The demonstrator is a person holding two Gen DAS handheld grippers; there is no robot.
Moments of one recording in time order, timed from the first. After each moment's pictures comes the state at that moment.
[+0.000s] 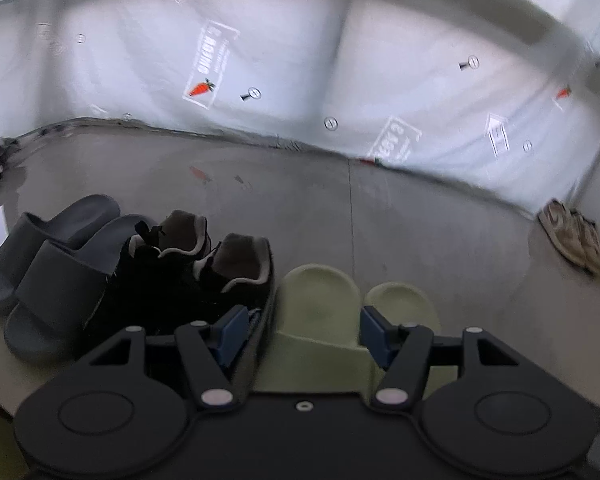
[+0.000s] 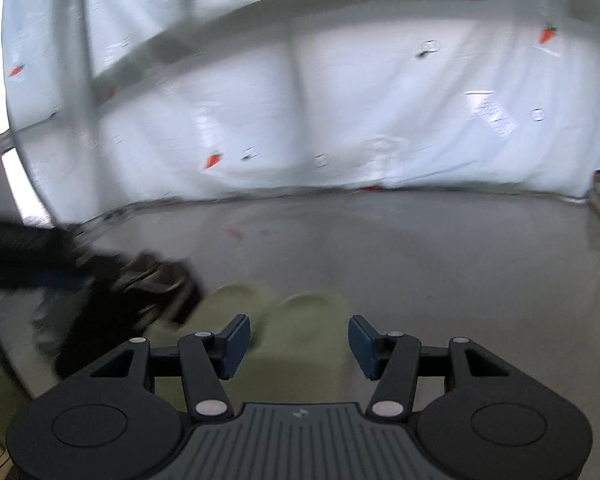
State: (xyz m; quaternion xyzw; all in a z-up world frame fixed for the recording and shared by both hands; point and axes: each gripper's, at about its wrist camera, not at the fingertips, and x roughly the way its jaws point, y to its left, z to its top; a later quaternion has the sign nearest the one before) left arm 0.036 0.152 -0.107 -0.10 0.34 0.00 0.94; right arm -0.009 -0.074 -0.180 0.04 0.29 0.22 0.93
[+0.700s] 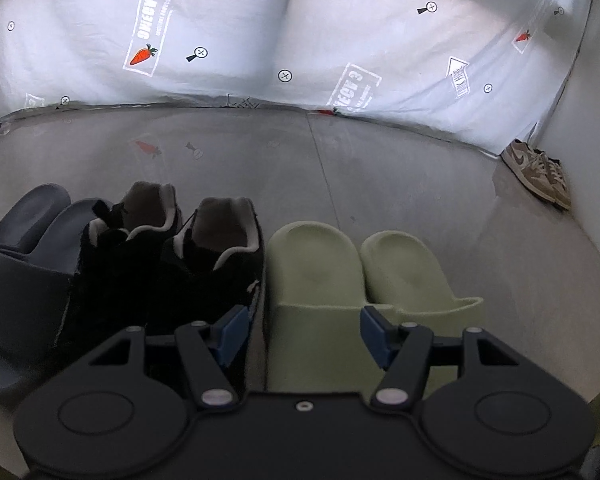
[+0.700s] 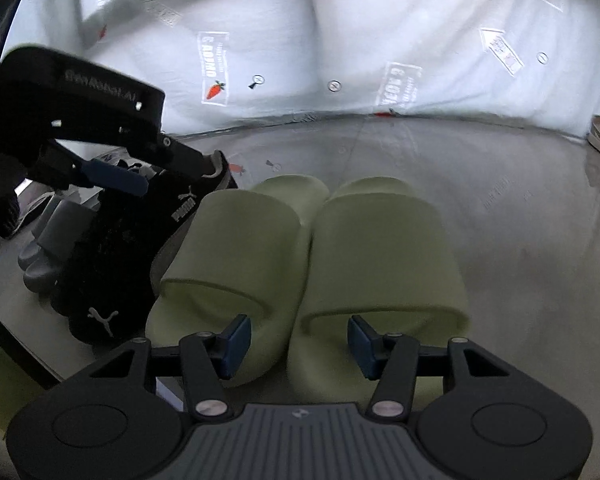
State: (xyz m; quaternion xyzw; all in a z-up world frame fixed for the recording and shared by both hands) left arm 0.048 0.174 -0.136 -0.07 0.37 -0.08 0.92; right arm -0.041 -0.004 -0.239 0.01 0.31 0.17 0.94
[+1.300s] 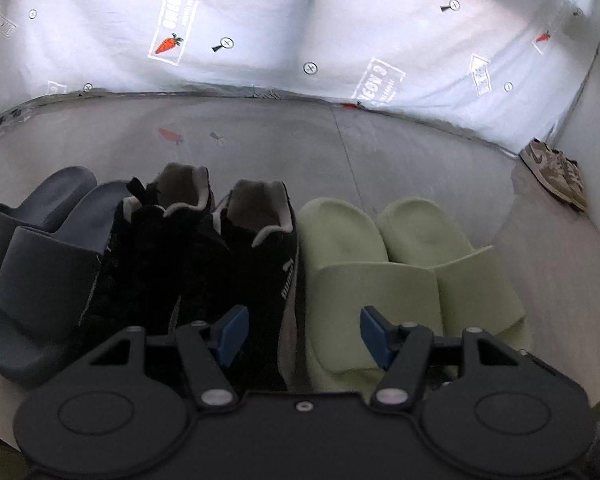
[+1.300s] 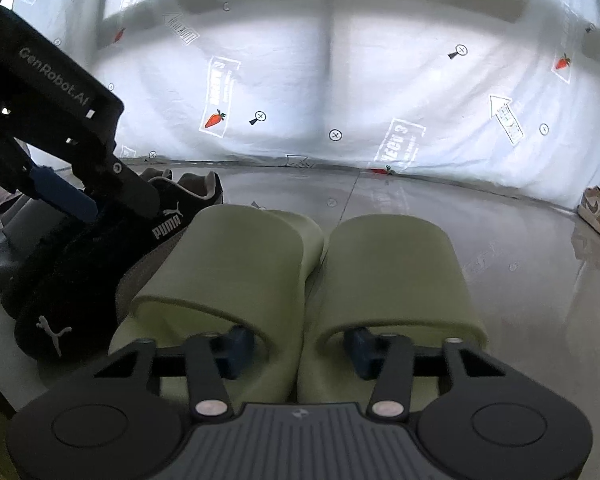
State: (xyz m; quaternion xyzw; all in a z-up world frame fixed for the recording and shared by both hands) left arm 0.042 0.188 -0.136 -0.08 0.38 -0.05 0.92; right arm -0.023 0.015 -0.250 -0.05 0.24 0.15 0.96
